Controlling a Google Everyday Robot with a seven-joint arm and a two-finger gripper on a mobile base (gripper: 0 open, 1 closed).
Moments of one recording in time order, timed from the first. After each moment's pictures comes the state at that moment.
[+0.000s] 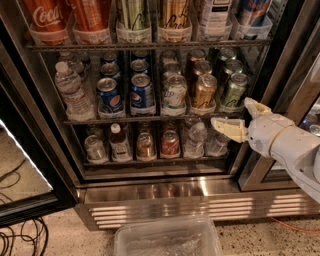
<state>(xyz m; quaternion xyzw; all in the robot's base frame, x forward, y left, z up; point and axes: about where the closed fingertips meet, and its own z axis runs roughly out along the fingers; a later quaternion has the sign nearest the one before) 0.566 -0.212 0.851 -0.25 0.74 0.07 0.63</state>
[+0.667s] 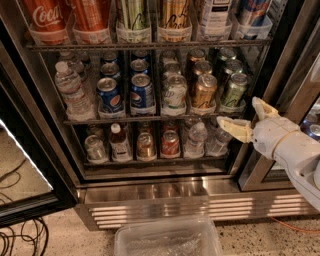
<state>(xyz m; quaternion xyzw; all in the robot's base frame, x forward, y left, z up) 0.570 -0.234 0.851 -0.23 0.72 0.05 0.66</state>
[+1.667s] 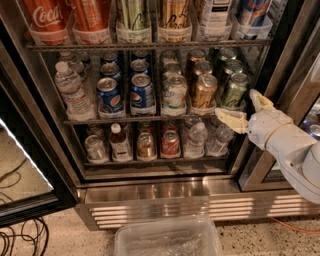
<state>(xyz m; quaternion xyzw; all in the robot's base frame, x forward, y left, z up) 0.600 -0.236 0.855 -0.23 0.70 0.03 0.68</state>
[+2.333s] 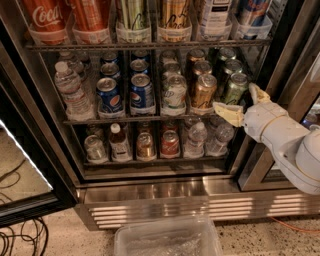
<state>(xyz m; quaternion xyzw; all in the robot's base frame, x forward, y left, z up) 0.617 -0.231 0.862 -0.23 0.70 0.01 0.68</state>
